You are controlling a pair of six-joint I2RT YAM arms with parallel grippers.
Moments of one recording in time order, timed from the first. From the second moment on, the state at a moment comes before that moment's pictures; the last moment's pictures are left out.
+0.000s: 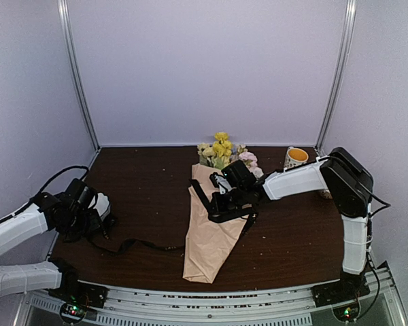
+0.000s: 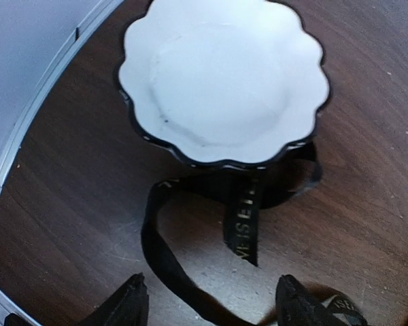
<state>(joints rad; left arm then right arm) -0.45 0.89 0.58 -0.84 -0.35 -0.90 0.78 2.04 1.27 -0.05 -0.26 0.54</state>
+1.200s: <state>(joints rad) -0.48 0.90 0.65 -0.53 -0.08 -0.64 0.76 2.04 1.27 -0.07 -0.34 0.55</state>
